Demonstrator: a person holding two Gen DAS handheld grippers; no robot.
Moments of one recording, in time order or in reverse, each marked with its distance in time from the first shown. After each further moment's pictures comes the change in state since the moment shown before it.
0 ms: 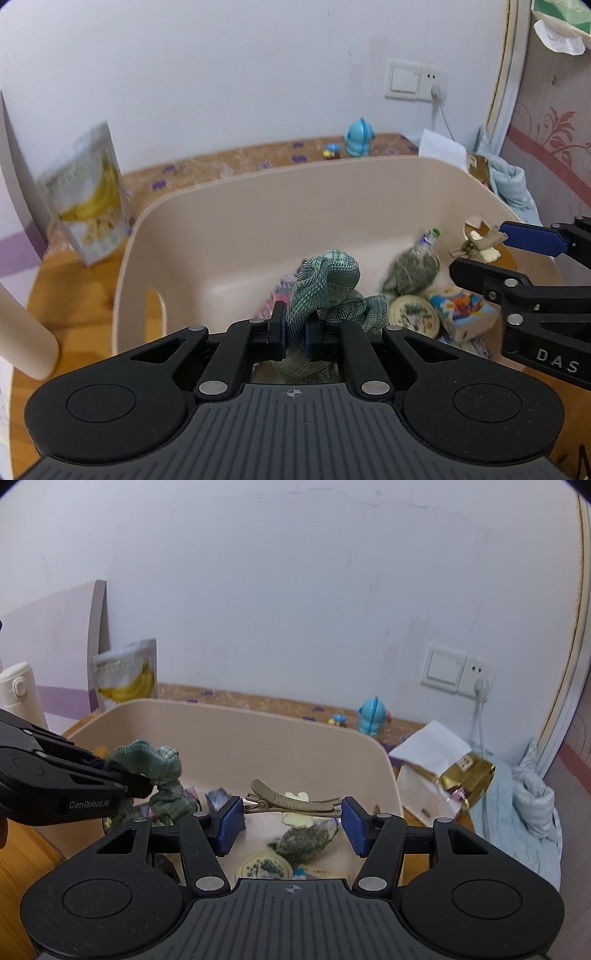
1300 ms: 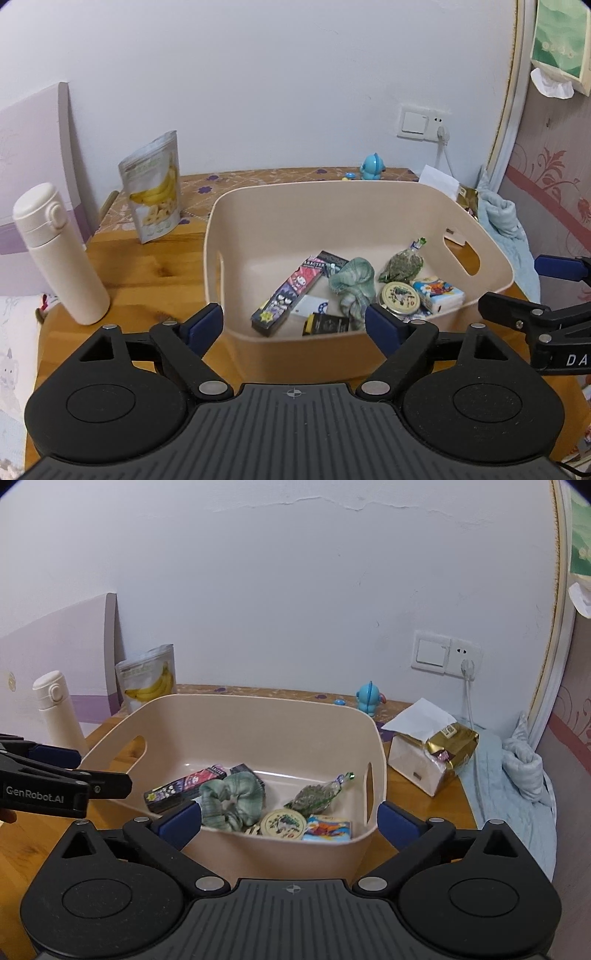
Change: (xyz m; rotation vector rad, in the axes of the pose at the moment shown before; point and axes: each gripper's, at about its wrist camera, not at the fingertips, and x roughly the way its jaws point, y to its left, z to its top) left arm -0.107 0.009 -0.053 -0.092 -0.118 0.051; right arm -0.077 0.000 -0.022 0.073 0.003 0.029
